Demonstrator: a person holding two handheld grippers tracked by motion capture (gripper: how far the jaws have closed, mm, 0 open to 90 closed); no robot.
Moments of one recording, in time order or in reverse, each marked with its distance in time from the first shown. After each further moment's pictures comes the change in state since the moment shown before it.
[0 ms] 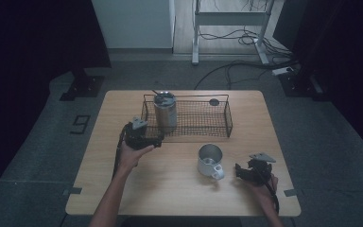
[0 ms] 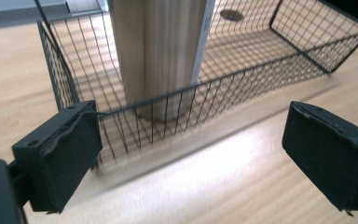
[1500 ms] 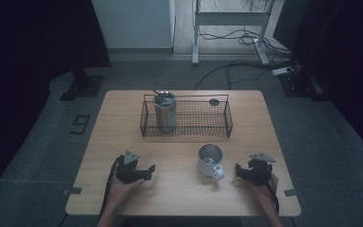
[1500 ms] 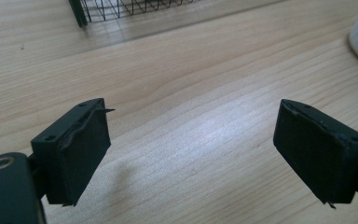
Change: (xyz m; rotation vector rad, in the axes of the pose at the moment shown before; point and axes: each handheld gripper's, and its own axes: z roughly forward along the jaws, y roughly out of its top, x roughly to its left) left arm -0.006 -0.099 -0.030 0.091 -0.010 -0.005; right arm 0.000 0.000 -0.001 0.001 -0.011 0.003
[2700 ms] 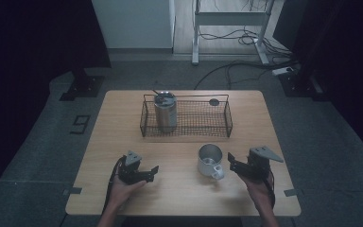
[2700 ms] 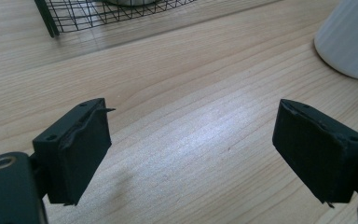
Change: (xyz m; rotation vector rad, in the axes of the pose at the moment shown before) left arm -0.009 0.002 -0.001 -0.013 -0.060 0.020; right arm 0.042 0.051 -0.077 -0.229 0.136 0.073
